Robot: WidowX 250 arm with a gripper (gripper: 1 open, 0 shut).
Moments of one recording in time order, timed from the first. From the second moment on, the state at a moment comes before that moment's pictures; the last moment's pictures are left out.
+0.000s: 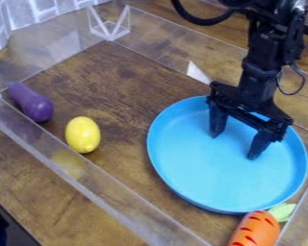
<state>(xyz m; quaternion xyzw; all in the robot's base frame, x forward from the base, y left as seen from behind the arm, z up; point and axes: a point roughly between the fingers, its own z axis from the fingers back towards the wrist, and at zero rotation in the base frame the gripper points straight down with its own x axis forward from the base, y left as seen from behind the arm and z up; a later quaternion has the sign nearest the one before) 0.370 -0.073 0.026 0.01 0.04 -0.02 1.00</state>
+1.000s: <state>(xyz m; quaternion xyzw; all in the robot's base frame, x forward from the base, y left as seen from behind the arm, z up) 0.380 -0.093 0.022 0.00 0.01 -0.02 1.00</state>
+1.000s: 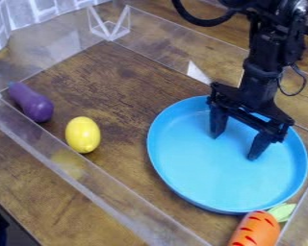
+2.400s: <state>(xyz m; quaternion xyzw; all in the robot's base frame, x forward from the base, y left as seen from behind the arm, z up) 0.386 -0.108 0.020 -0.01 0.00 0.15 0.99</state>
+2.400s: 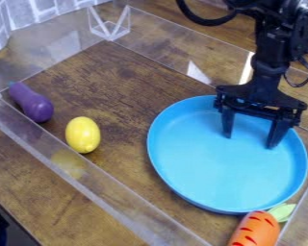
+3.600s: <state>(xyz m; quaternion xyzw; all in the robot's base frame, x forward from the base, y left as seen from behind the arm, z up) 0.343 -0.166 0.019 -0.02 0.02 0.18 0.98</state>
